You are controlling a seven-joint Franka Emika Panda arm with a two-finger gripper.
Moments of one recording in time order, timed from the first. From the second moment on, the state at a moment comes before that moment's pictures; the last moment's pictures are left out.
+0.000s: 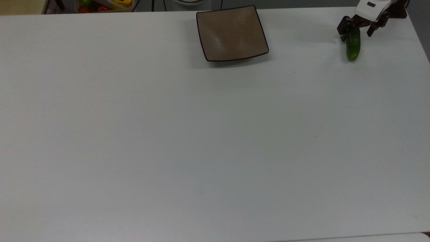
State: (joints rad) arm 0.68 0.58 0.46 -1.65 -0.25 2.24 0.96
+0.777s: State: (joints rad) arm 0.64 0.54 0.45 -1.60 -0.27 2.24 0.96
